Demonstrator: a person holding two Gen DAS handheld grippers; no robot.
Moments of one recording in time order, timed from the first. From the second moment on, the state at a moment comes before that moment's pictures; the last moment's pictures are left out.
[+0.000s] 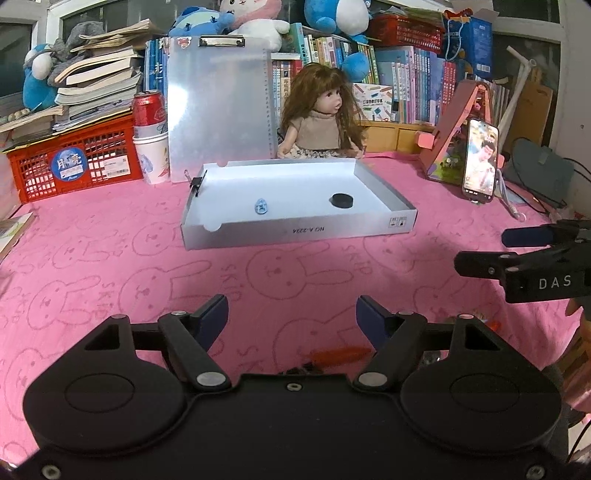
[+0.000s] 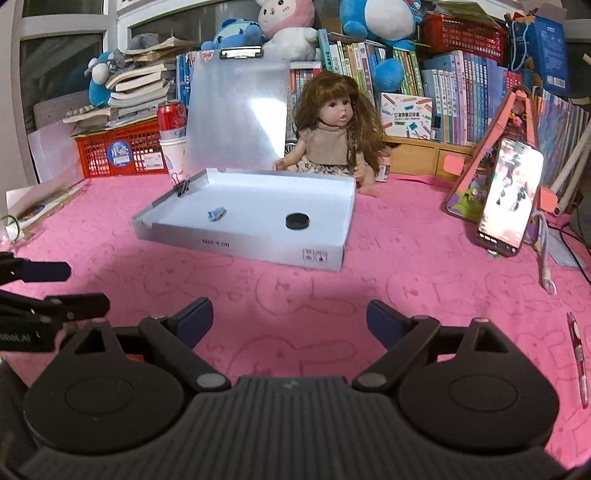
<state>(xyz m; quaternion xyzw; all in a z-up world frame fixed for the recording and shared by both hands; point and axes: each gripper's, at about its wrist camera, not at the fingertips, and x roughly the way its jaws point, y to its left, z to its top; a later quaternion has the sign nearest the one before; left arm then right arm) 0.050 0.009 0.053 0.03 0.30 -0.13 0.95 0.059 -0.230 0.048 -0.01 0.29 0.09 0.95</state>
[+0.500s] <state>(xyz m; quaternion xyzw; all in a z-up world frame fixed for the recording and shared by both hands) 0.020 0.022 0.035 0.04 0.29 -0.12 0.95 0.033 -0.251 0.021 -0.01 0.29 0.05 0.96</state>
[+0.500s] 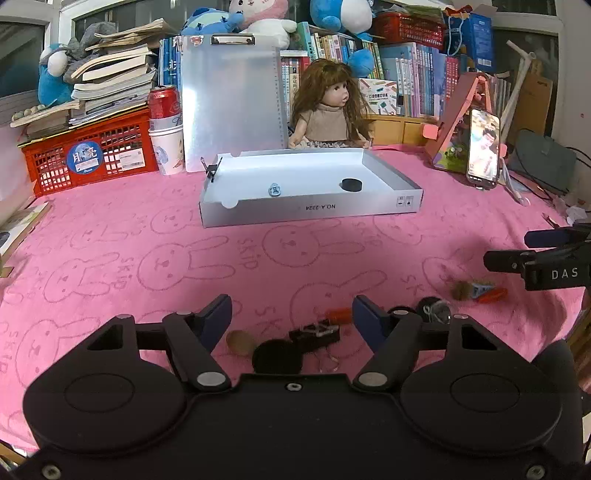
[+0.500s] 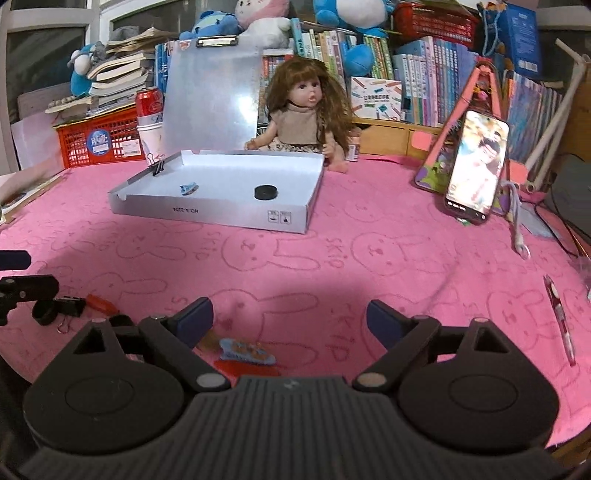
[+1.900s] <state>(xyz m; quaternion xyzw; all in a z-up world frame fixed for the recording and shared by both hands) 0.006 0.028 -0.001 0.03 0.31 -0.08 0.95 0.010 -0.229 -0.008 -0.01 0.29 0.05 0.96</state>
